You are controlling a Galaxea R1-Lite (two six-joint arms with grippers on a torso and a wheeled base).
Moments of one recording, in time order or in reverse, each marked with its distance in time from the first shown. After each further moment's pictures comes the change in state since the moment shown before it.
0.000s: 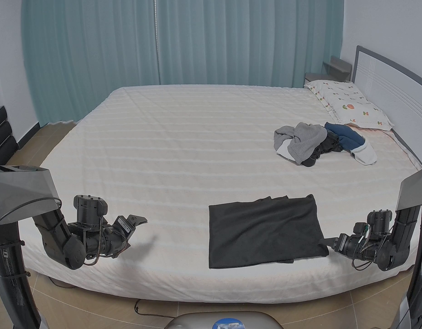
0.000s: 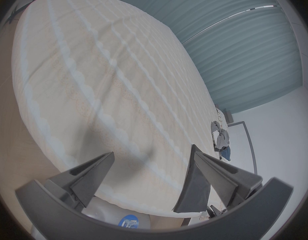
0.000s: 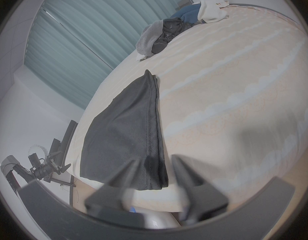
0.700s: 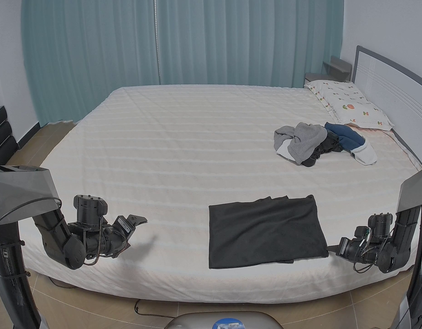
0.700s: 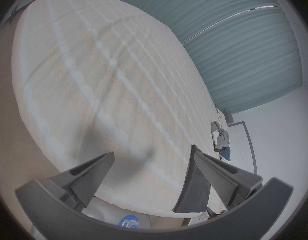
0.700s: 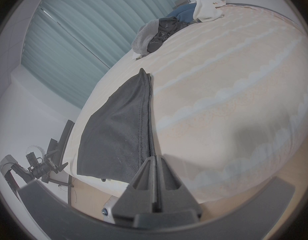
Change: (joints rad) left arm 0.000 0.000 -0.001 0.000 0.000 0.000; right arm -0.018 0.014 0.029 -0.008 -0.013 -0.014
